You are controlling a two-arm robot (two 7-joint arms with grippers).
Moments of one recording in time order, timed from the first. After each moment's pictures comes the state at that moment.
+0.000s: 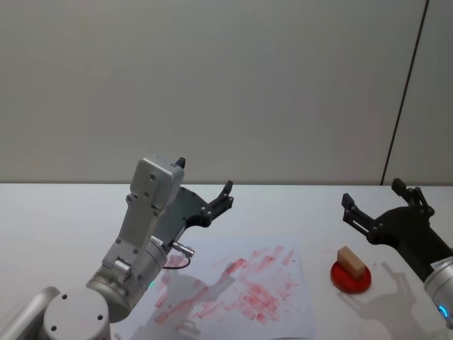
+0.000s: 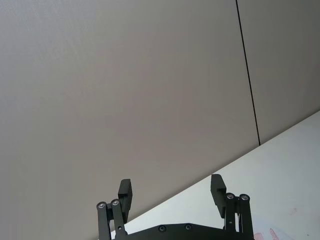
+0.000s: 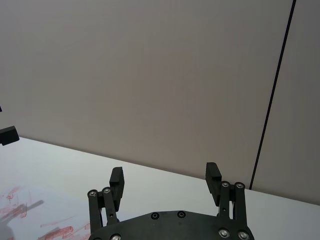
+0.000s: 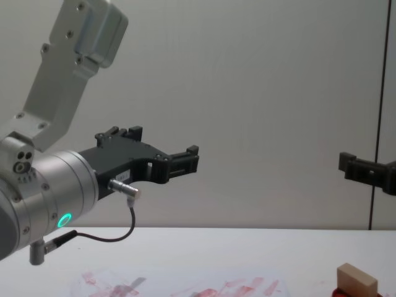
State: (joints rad) left arm -0.24 0.38 0.45 -1.63 -0.20 0.01 -0.01; right arm -0.01 0.34 -0.23 -1.77 0.29 0.03 0.07
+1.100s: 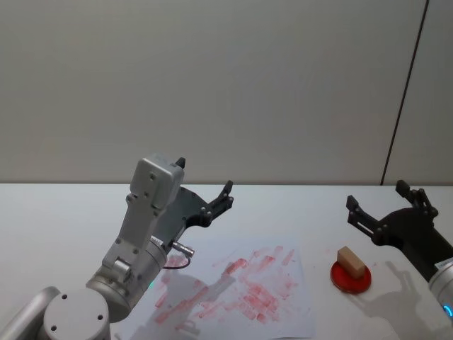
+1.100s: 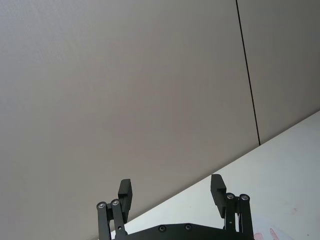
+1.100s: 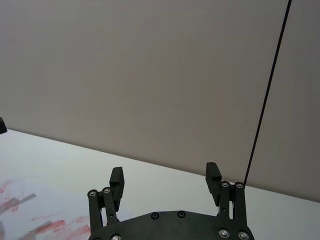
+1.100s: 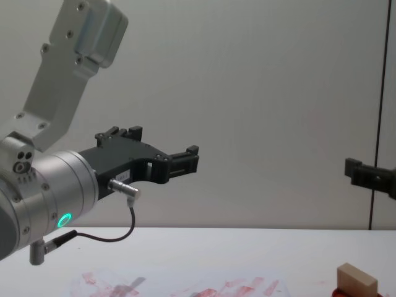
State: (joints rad) left arm -0.24 0.38 0.45 -1.63 -0.20 0.01 -0.01; right arm -0.01 0.35 -0.21 -1.75 0.29 0.04 0.08
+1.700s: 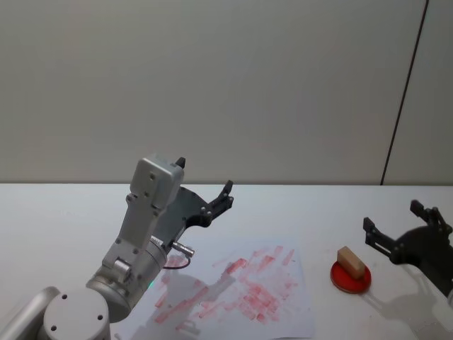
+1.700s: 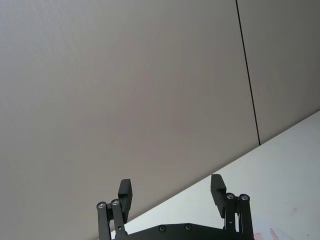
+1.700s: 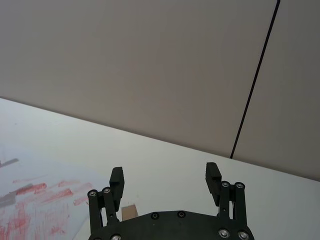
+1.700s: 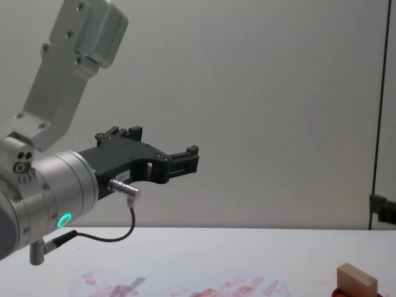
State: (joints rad) left arm -0.24 0.38 0.45 -1.63 -0.20 0.01 -0.01; right arm -0.03 0.40 -0.18 -1.71 0.29 0.07 0.13
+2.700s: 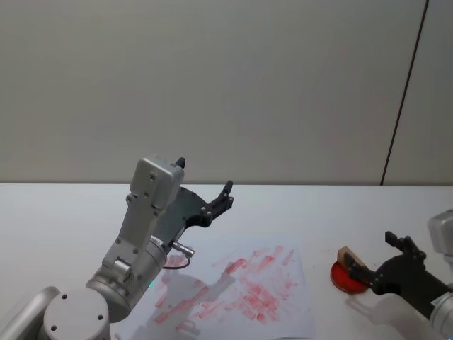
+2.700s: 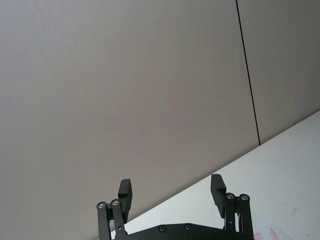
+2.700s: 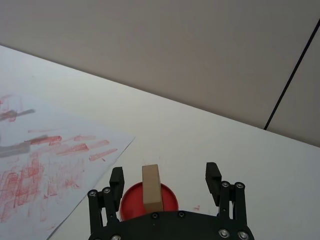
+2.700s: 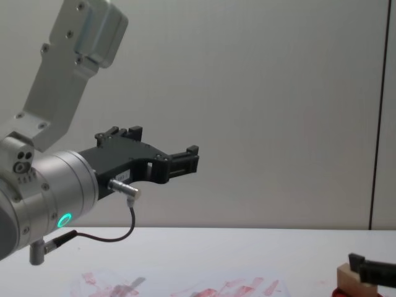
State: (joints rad) left arm -0.24 0.38 0.45 -1.63 -0.20 0.01 -0.01; right arm 0.01 0.38 -0.21 -1.58 0.22 0.08 0.26
